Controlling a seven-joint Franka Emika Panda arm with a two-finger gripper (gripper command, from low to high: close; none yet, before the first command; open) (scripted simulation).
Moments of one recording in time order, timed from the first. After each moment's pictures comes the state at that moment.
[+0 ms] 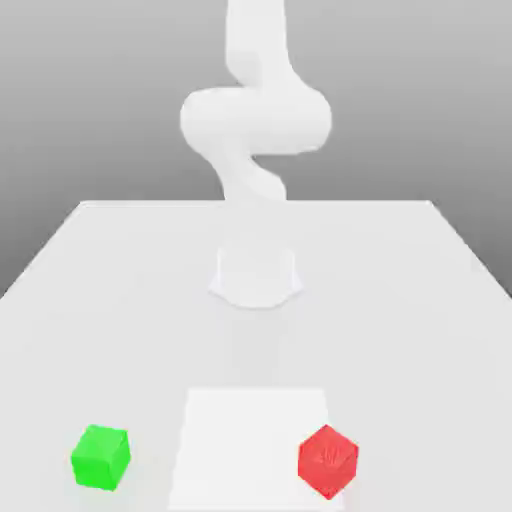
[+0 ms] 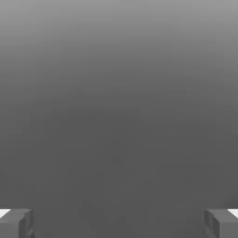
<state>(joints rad) 0.04 -0.71 -0.02 -2.32 0.01 2.34 0.74</state>
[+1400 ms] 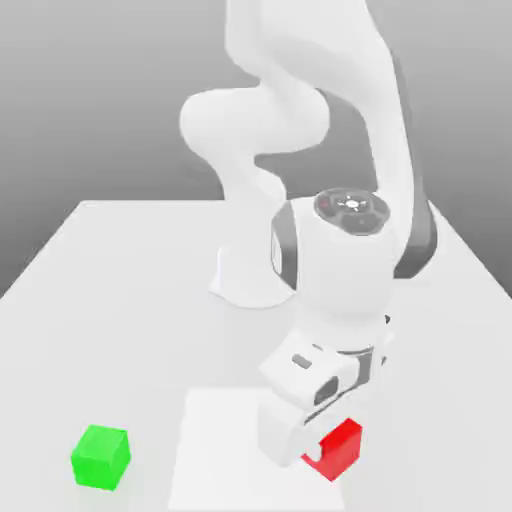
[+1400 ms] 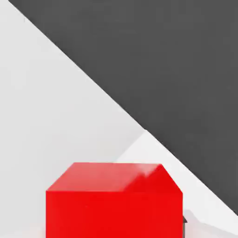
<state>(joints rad) 0.21 0.18 -0.07 -2.52 0.03 2.70 0.20</state>
